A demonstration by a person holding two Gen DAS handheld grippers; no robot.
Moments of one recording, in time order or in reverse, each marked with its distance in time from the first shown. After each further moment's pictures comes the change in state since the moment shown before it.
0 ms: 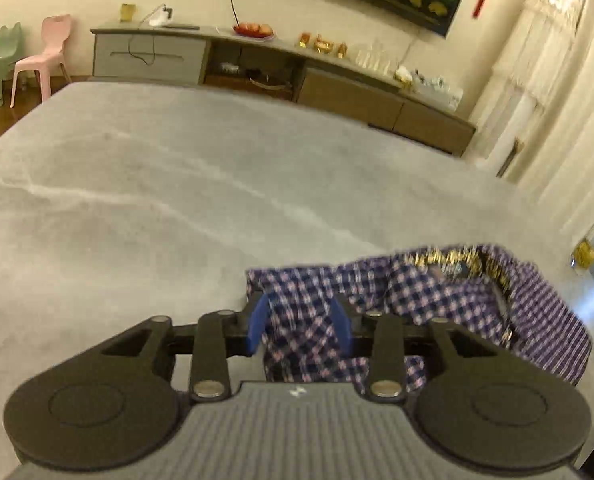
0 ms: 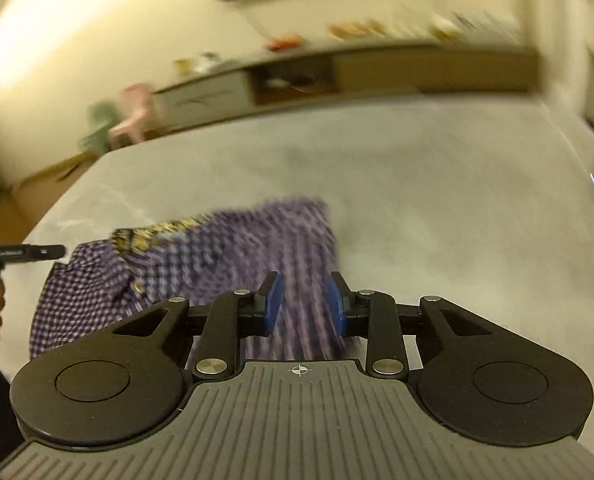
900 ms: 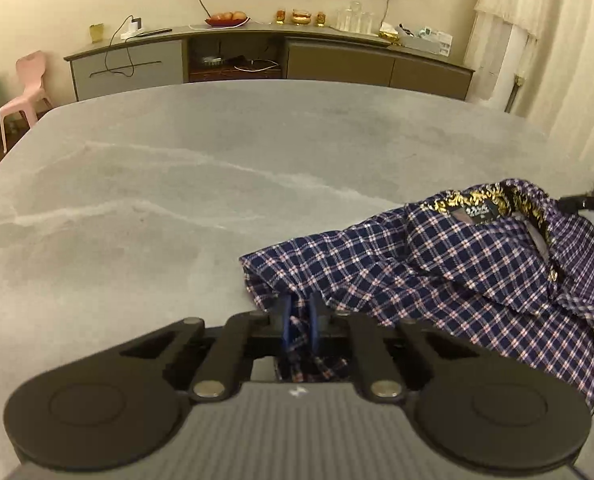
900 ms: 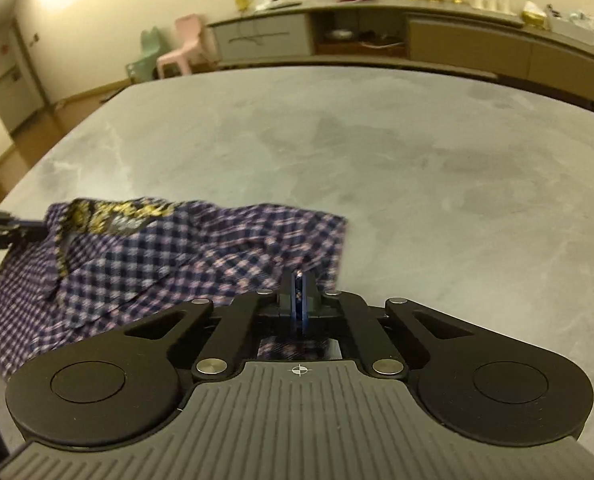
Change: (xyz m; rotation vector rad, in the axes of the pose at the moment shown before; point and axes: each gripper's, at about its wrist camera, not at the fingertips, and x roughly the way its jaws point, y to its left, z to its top) left arm 0.023 -0.016 -0.014 0.192 0.055 0.092; right arm 0.134 -0.037 0.070 -0.142 0.156 0.119
